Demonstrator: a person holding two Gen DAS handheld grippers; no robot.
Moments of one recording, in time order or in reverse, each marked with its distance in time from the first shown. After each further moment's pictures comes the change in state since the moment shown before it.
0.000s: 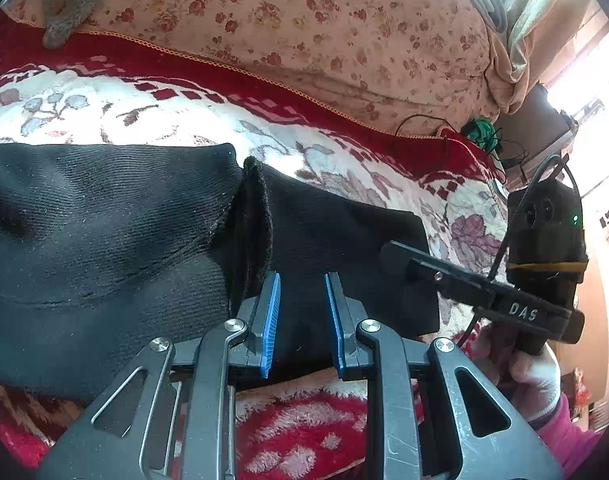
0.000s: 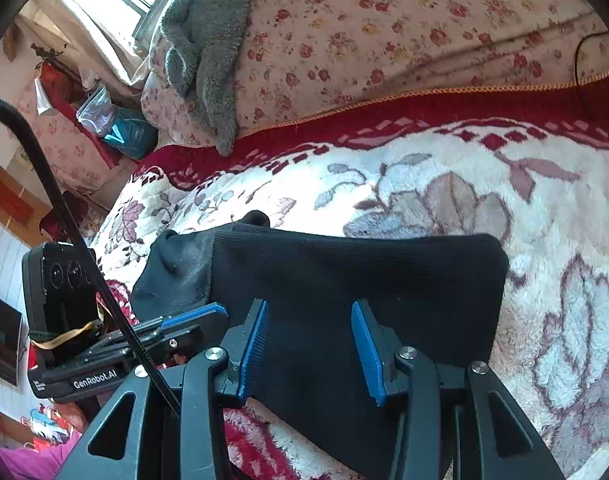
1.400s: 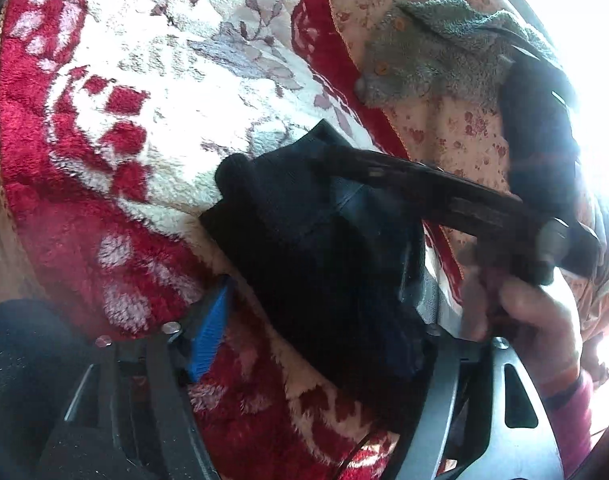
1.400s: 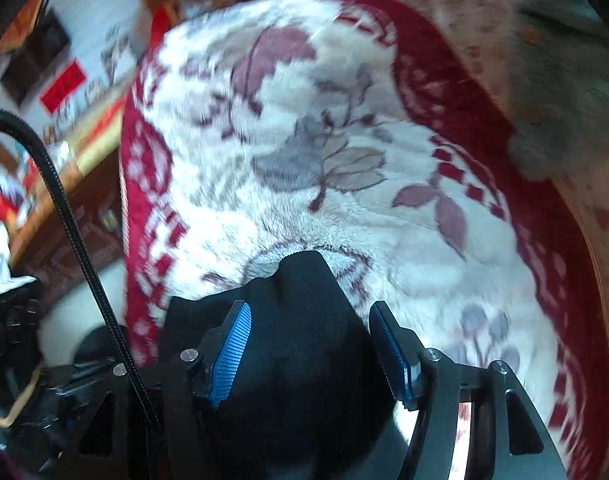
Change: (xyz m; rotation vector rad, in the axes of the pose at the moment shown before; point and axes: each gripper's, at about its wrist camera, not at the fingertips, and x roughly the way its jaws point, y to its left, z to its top) left arm -0.121 0.188 -0.058 -0.697 -0.381 0.250; right arm 0.289 0.292 0.075 -0.916 0.473 0.091
